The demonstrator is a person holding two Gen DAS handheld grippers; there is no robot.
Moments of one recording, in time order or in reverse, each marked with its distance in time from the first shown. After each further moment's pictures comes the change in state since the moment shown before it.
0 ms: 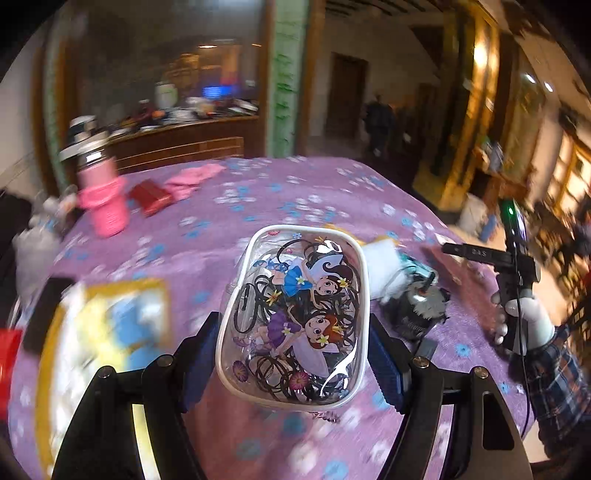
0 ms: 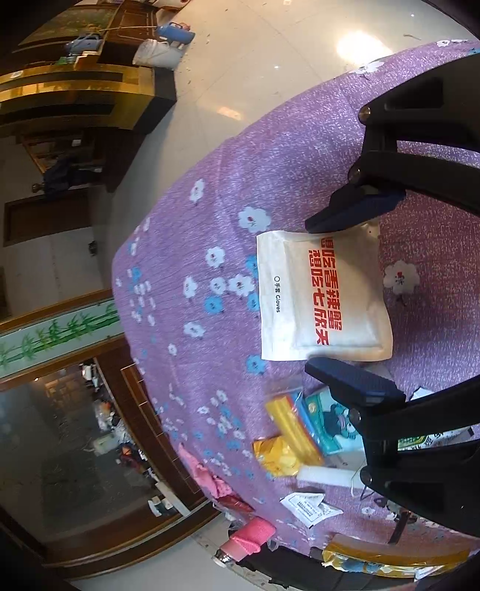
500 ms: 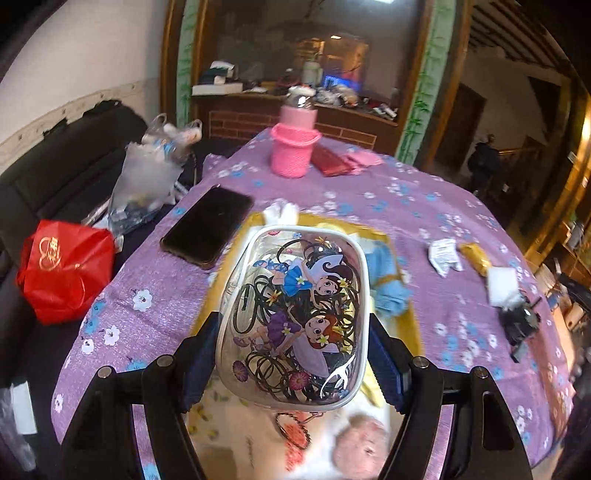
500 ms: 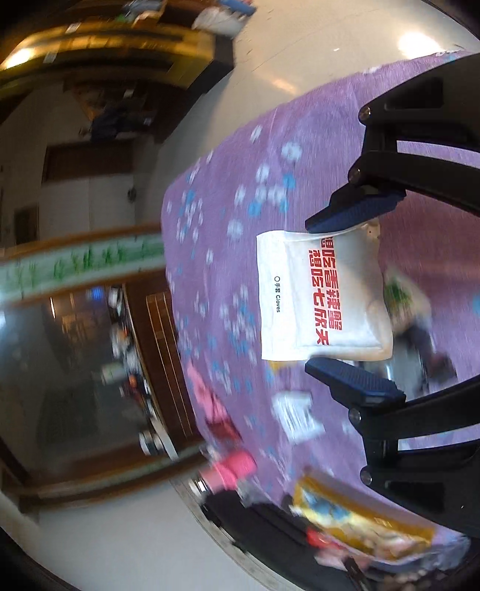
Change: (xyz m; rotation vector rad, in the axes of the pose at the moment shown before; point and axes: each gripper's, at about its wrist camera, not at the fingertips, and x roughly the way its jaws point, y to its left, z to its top) left arm -0.046 0.164 -0.062 -0.330 0.033 0.266; right arm -0.090 0.098 -0.009 -0.204 -0.097 0.149
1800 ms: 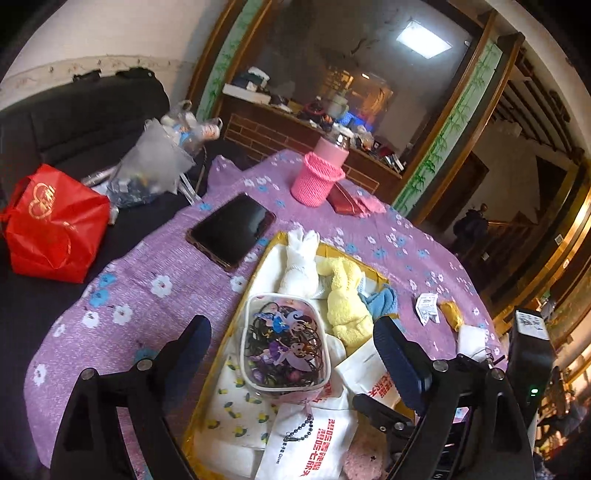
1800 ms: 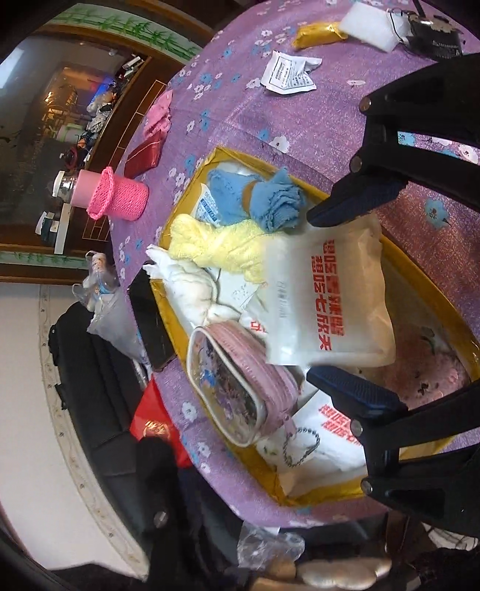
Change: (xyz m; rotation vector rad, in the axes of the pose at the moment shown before) left arm -0.035 0.061 -0.014 -0.234 -0.121 -0.126; right arm 0.076 0.371 -0.117 -0.635 0.286 0.310
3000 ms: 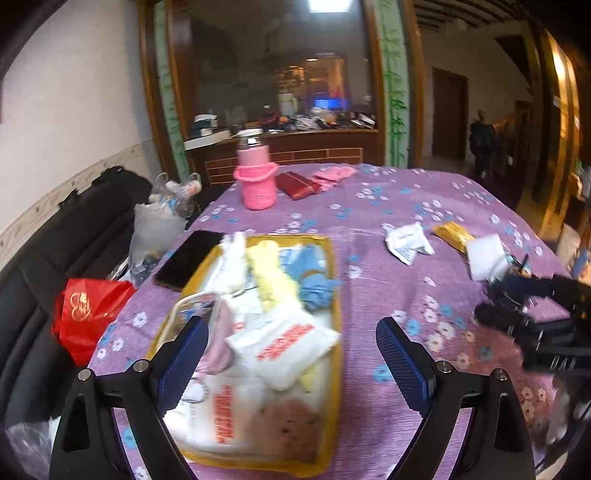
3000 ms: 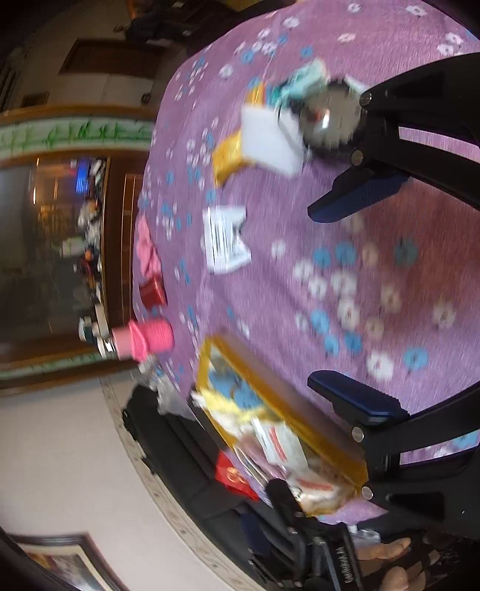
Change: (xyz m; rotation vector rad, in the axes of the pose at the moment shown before) left arm 0.004 -0.171 -0.072 0.474 -0.031 0.237; right arm -0.119 -0.159 -0.109 0.355 -0.204 -0.082
